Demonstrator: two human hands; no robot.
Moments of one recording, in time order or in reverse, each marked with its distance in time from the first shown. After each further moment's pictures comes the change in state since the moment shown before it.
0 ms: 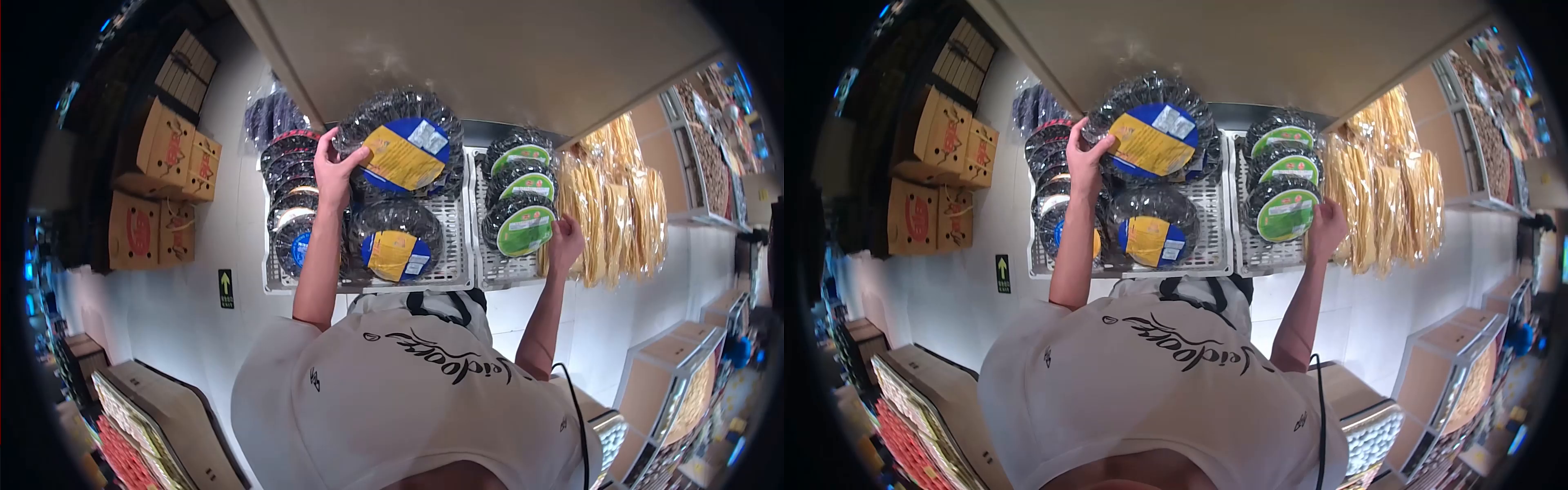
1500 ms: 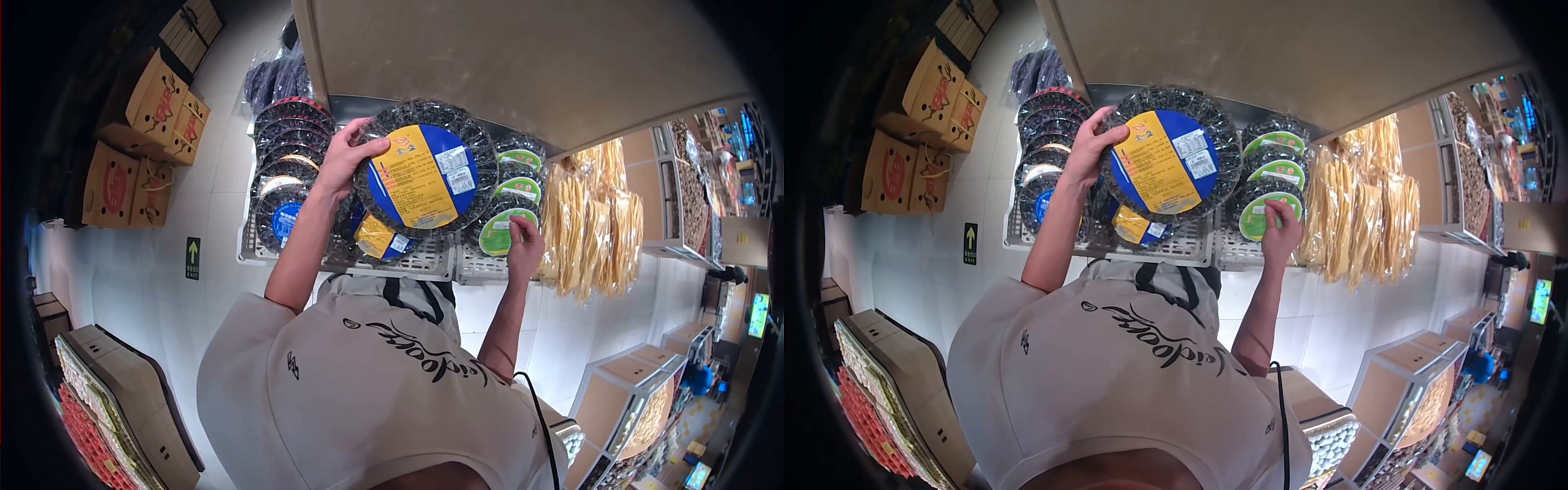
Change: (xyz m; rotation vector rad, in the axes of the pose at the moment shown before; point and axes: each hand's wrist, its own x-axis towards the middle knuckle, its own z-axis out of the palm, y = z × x) left_hand -0.033 0.034 0.013 -0.144 -0.276 -0.310; right_hand -0.046 -0.055 0.020 0.340 -0.262 -0.095
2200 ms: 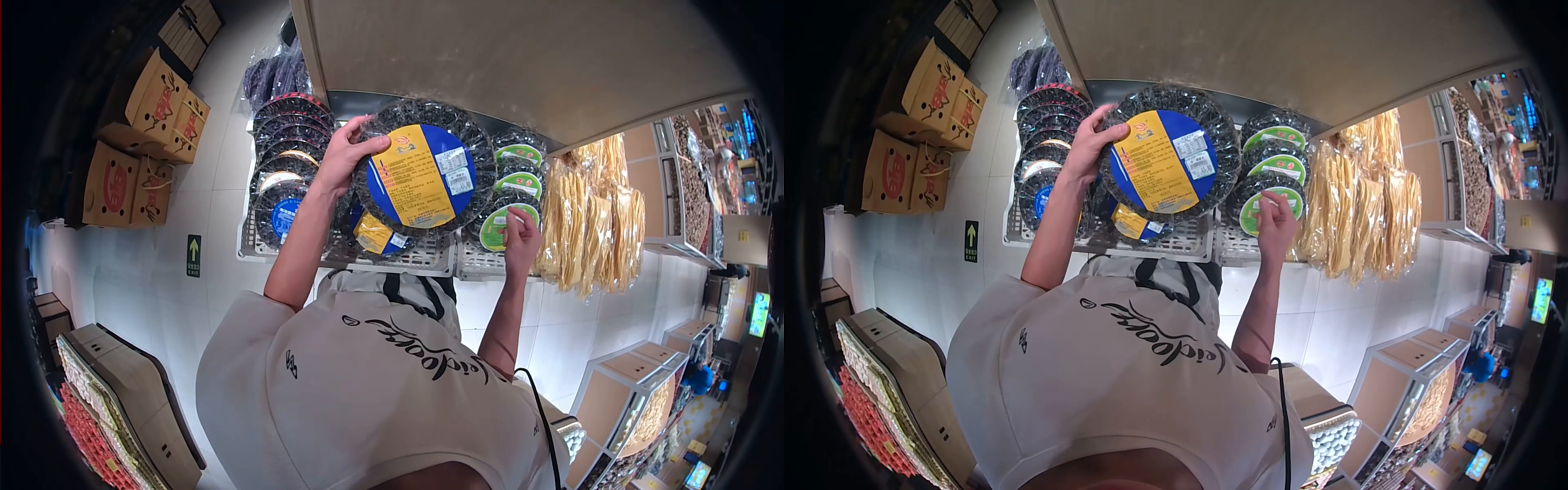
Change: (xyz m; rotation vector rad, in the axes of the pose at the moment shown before) left_hand -0.003 -0.001 0.002 0.054 0.025 -0.014; right_hand -0.008 -0.029 0.010 0.292 -0.075 0.178
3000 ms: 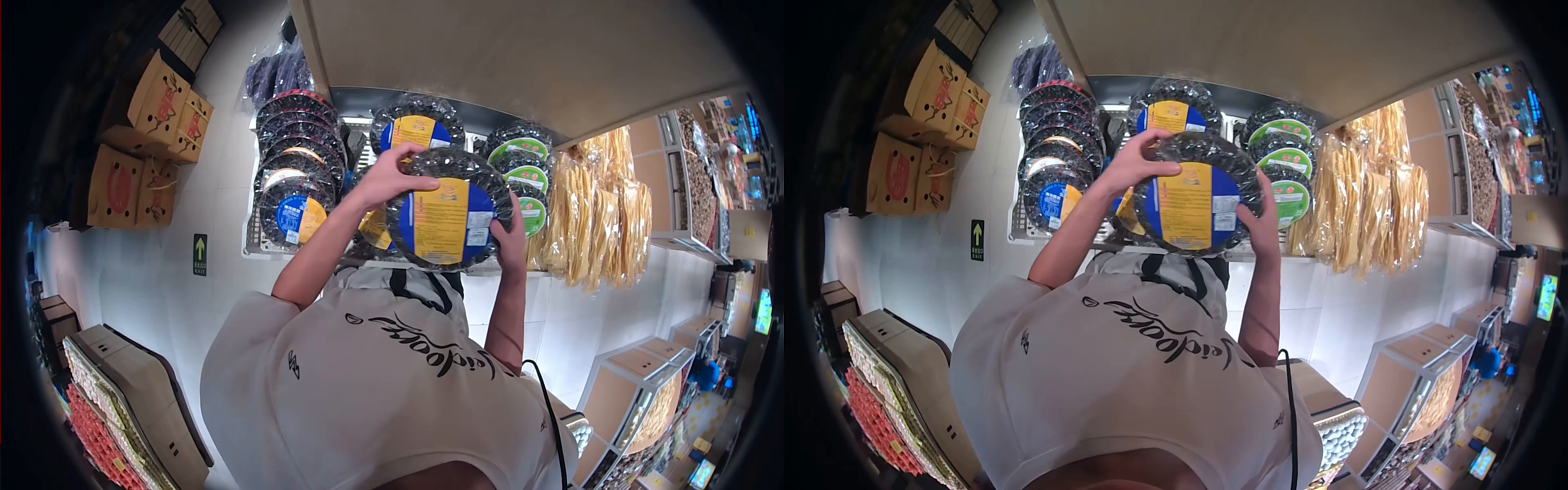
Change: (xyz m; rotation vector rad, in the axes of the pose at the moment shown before) left_hand -0.013 -0.041 0.038 0.334 -0.251 -0.089; right_hand -0.009 -0.001 0.021 0.276 -0.377 -0.042
